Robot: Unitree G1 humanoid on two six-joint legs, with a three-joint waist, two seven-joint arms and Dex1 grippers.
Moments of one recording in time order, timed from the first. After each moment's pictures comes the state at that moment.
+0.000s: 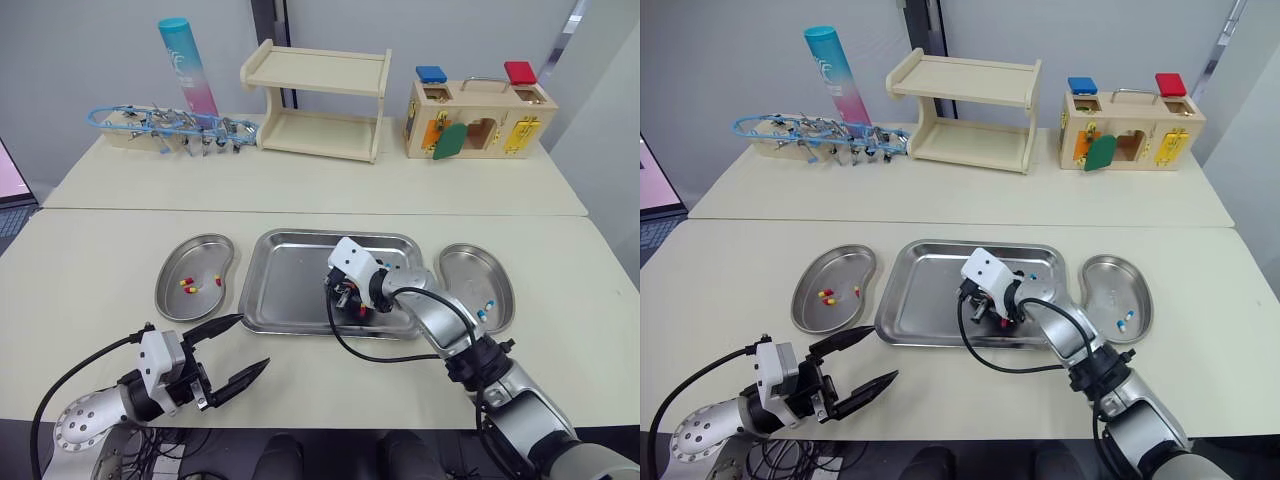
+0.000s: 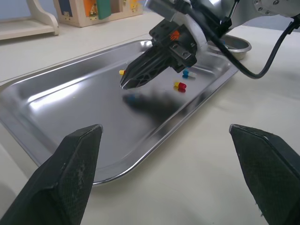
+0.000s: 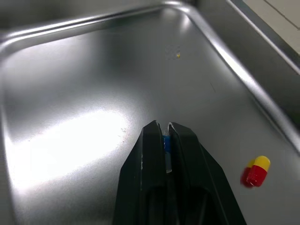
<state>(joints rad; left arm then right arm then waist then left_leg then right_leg) 0.30 0.55 0.25 -0.22 -0.51 -0.10 -1.11 -0.64 -0.25 0.46 -0.03 -0.01 0.71 0.64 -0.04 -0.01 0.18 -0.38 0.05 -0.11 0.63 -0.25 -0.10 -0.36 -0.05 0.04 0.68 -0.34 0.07</state>
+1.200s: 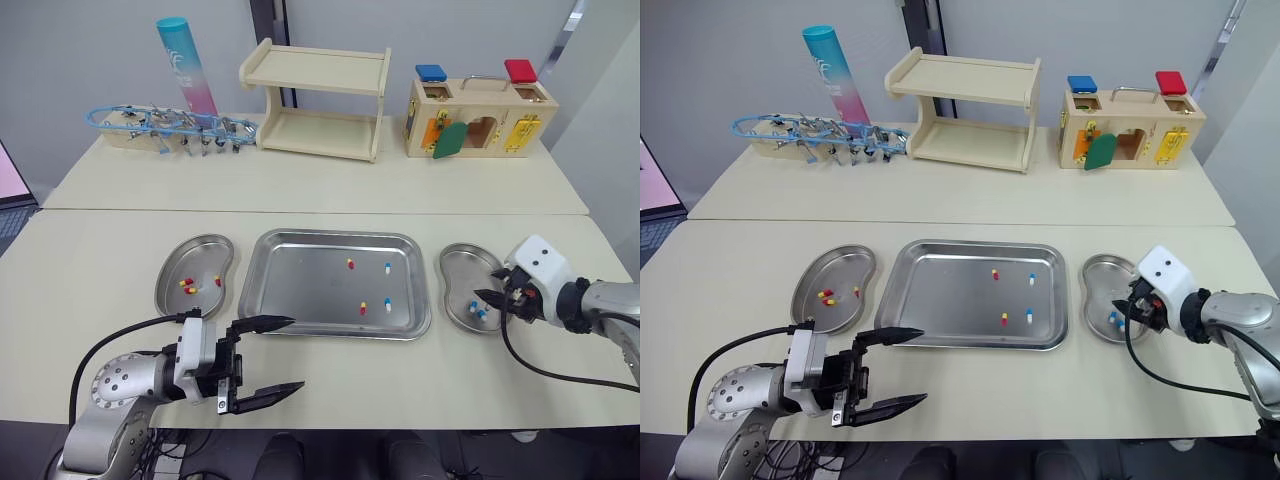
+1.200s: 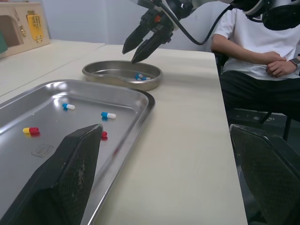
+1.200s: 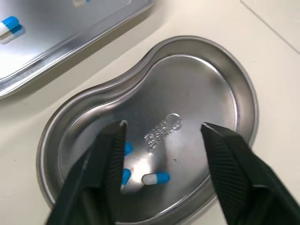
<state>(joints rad) 0.16 0.63 0.09 -0.31 -0.59 -0.01 -1.27 -0.18 -0.92 -0.13 -0.39 0.23 0.84 0.80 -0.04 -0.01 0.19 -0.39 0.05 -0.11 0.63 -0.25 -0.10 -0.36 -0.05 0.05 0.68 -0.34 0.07</state>
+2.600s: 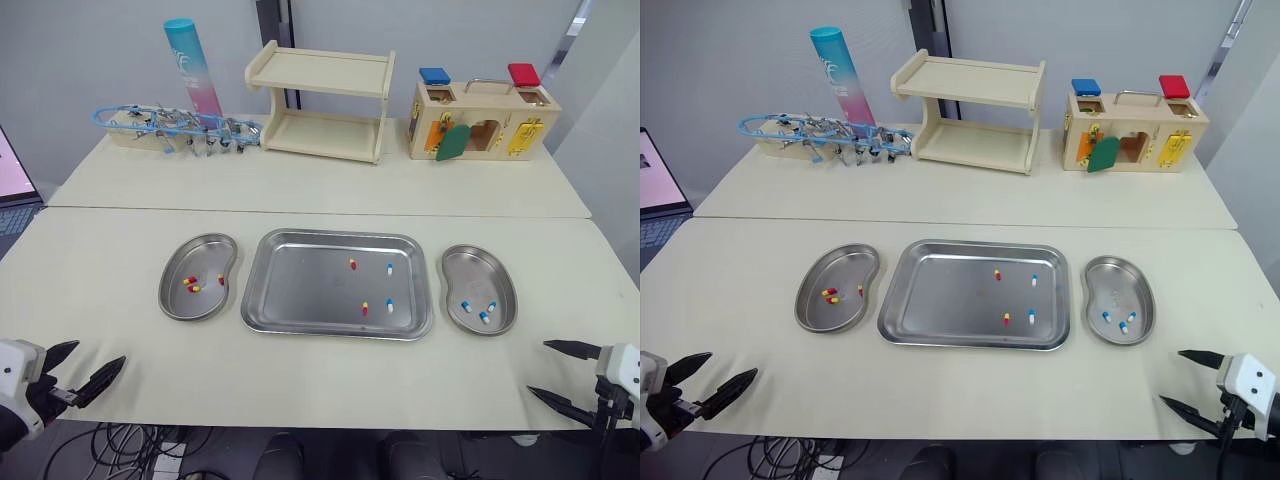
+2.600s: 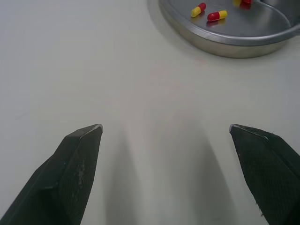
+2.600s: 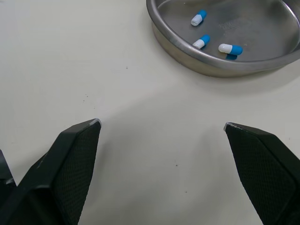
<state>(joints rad) 0.41 0.74 0.67 0.10 -0.47 0.12 -0.90 0.39 -0.83 -0.45 0.04 0.30 -0.23 1.22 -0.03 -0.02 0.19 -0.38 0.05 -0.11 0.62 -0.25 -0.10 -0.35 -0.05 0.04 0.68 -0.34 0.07</state>
